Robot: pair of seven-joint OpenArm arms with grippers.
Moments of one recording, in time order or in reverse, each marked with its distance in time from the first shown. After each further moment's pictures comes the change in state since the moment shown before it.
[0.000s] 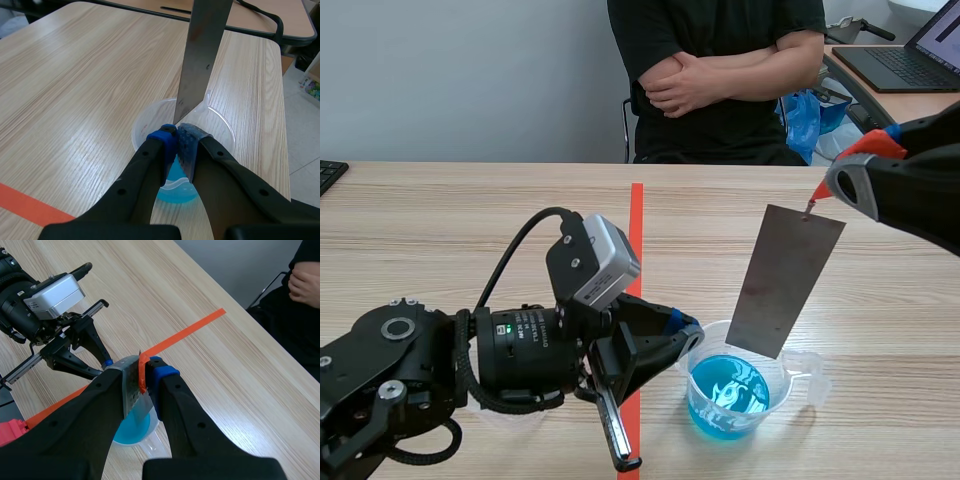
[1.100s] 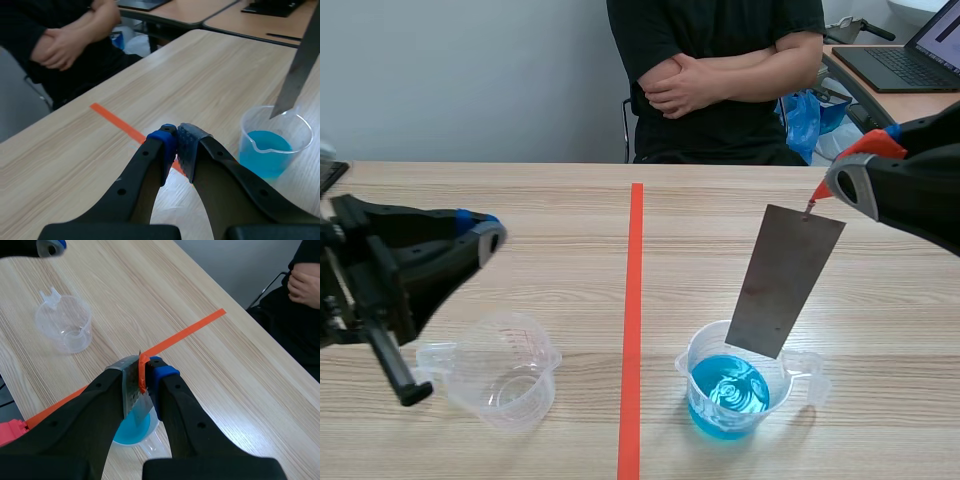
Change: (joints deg) left arm 24.6 -4.3 -36.4 27.2 -7.8 0.0 0.2; right arm 0.0 0.0 0.0 0.0 0.0 0.0 0.0
